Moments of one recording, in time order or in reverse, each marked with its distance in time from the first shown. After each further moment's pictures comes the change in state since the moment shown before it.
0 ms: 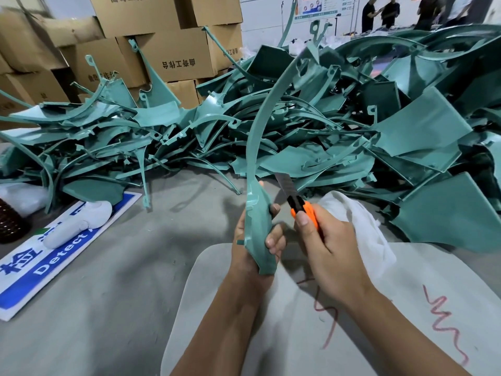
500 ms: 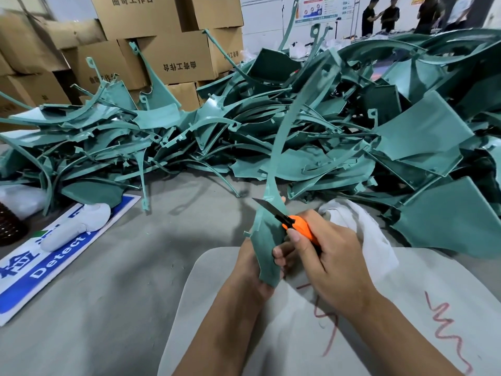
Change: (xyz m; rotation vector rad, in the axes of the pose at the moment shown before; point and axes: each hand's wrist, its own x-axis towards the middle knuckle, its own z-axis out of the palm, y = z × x) left_hand -0.009 -0.006 0.004 0.177 0.011 -0.106; right_hand -0.002 0.006 -0.006 -0.254 0.018 -0.224
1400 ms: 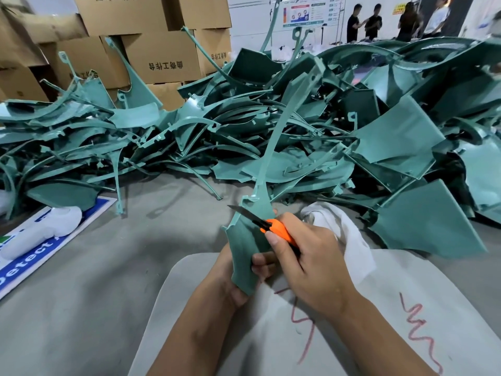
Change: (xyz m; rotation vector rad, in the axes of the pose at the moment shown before) left_hand 0.005 0.001 -0.003 0.029 -0.091 -0.078; right_hand -0.001 0.012 -0.005 -0.018 -0.074 0.068
